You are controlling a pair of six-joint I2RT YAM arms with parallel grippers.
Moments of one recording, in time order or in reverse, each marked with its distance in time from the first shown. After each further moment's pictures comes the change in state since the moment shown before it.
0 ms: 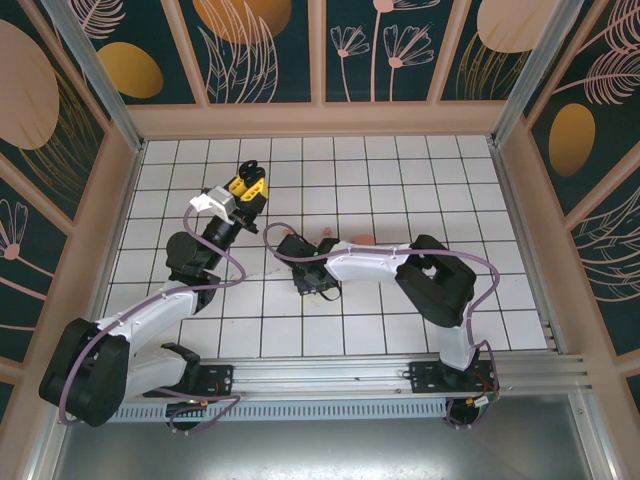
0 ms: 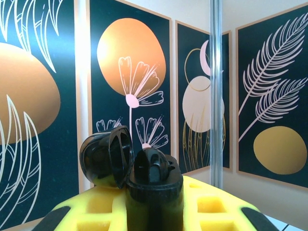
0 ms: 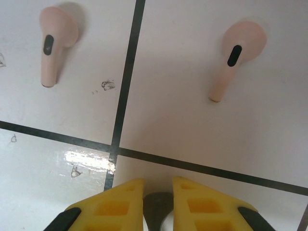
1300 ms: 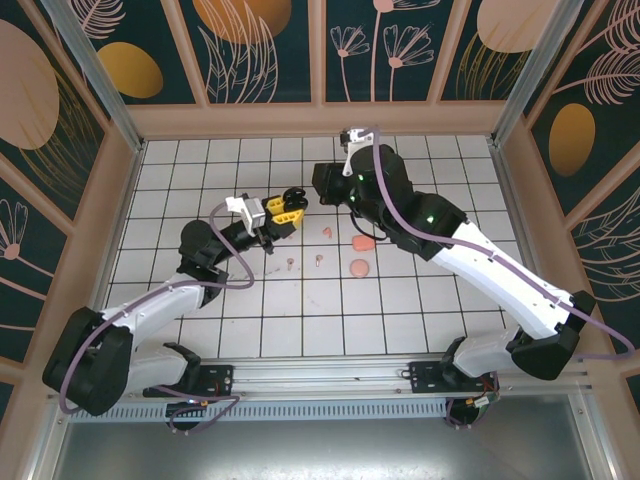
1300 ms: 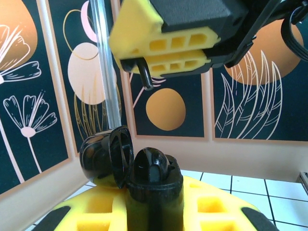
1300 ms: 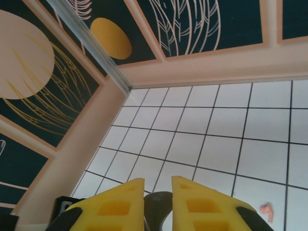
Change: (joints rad) left arm -0.063 0.068 0.079 -0.129 0.447 -0.013; right arm -0.108 -0.588 0.282 0.108 0.096 -0.196
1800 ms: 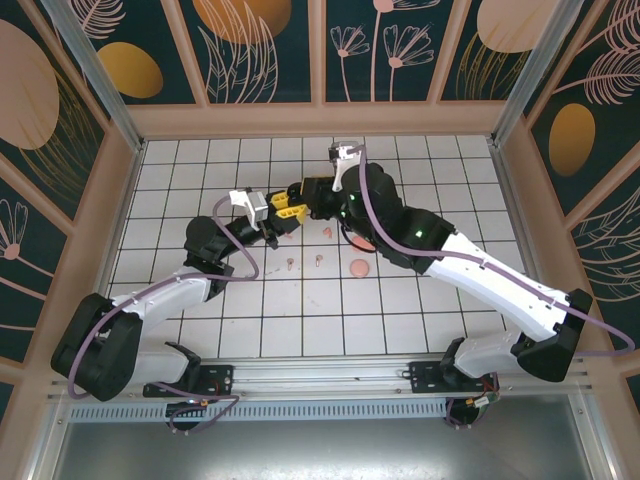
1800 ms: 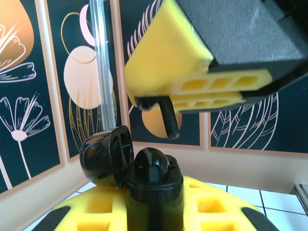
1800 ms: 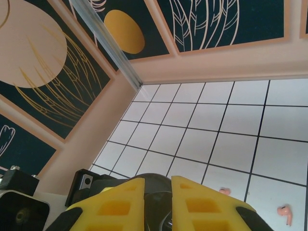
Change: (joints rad) left arm -0.008 0.072 0.033 0.085 0.002 -0.068; right arm 0.065 -0.027 -0.124 0.124 0.033 -0.003
